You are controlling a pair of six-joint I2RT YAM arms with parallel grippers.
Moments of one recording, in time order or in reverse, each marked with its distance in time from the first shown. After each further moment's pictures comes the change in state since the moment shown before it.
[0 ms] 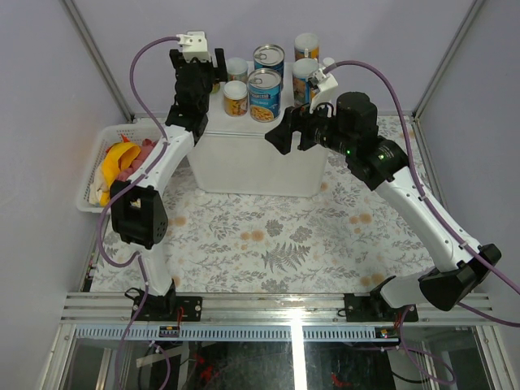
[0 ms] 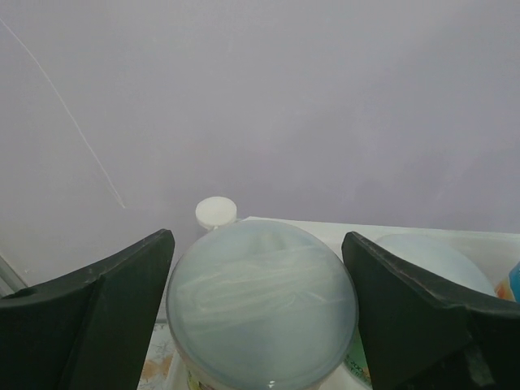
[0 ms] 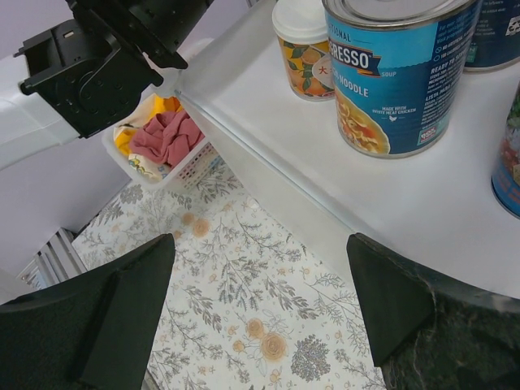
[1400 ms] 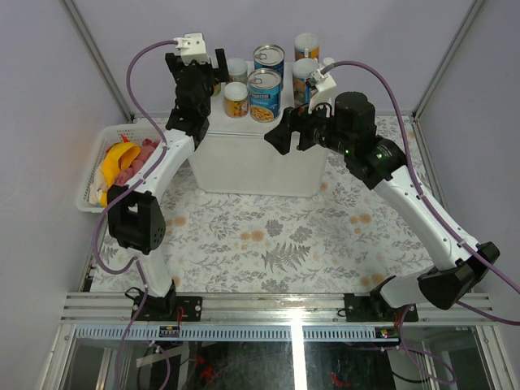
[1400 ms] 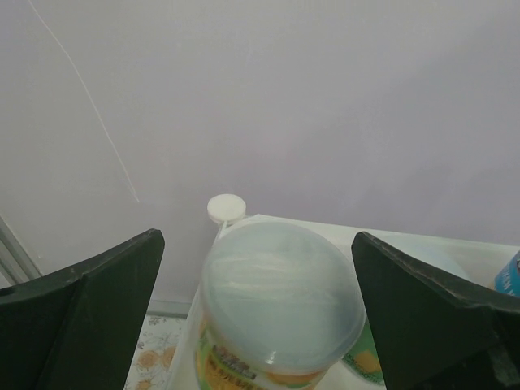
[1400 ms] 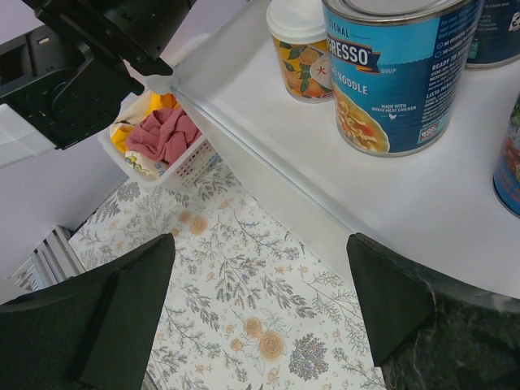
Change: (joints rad) left arm -0.026 -0.041 -0.057 0.033 -0.078 -0.013; right arm 0.000 0.010 0.000 -0.001 -0.001 -0.006
